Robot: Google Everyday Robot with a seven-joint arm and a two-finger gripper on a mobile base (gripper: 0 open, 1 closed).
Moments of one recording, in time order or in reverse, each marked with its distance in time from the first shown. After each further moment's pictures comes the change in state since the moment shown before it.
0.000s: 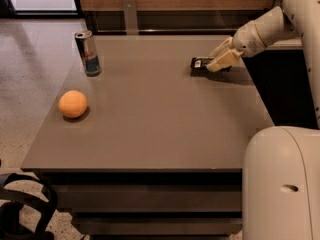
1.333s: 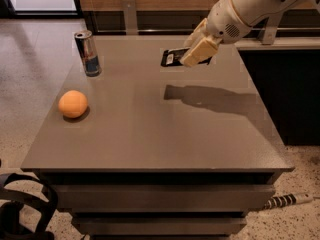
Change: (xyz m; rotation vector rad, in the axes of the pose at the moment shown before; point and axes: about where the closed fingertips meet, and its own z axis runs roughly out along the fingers) arm -0.121 0.125 -0.015 0.028 0.097 -0.162
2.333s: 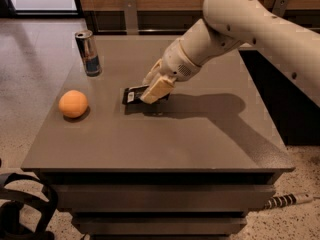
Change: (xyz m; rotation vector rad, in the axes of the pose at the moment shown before) arm -0.027 0.076 0.115 -0.208 -0.057 -0.037
